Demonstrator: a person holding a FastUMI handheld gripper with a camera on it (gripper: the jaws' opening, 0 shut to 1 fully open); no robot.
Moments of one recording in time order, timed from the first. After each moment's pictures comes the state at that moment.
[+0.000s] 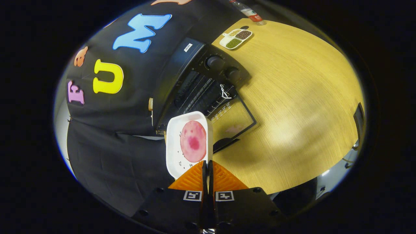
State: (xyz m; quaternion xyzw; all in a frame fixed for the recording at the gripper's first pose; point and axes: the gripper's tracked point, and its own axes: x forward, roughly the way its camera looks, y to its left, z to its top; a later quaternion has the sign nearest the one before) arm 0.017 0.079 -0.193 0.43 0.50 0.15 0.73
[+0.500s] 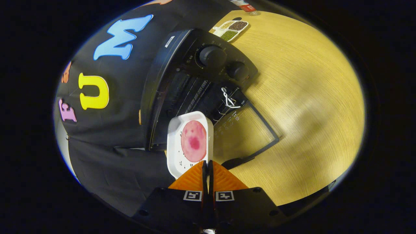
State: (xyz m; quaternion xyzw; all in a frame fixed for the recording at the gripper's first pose) arm 0.086 0.113 -0.226 0.47 0.51 0.10 0.71
